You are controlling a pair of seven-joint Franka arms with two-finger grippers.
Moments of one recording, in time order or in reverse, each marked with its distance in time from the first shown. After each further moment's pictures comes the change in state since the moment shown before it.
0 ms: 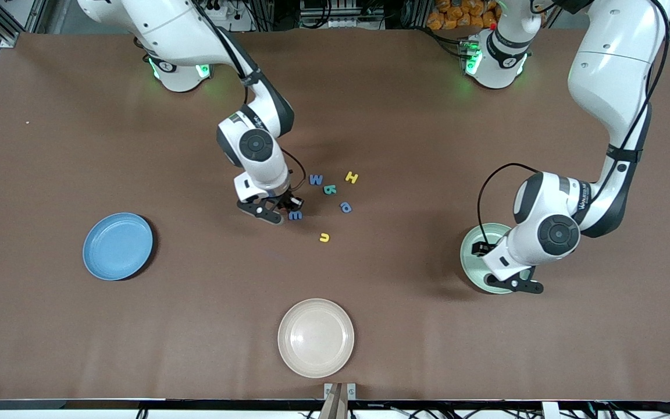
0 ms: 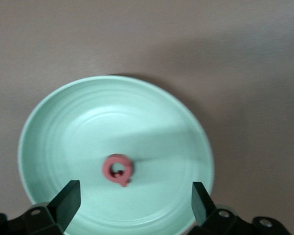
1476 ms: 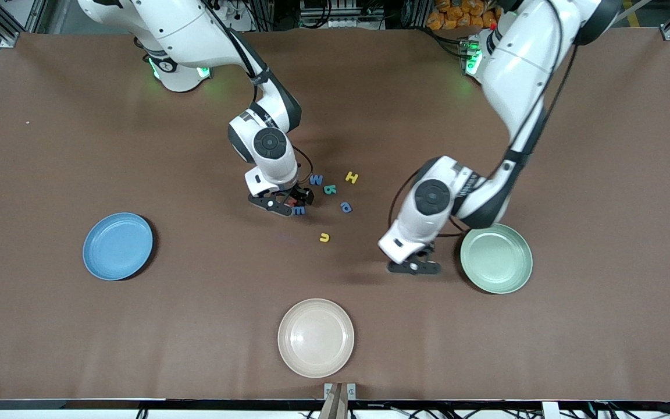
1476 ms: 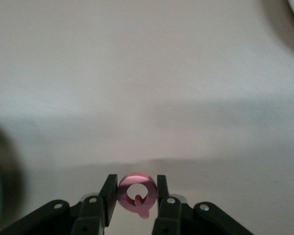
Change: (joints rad) left arm -0.286 0.067 0.050 0.083 0.000 0.179 -0.373; right arm 0.068 0.074 0.016 -0.022 0.000 0.049 0.032
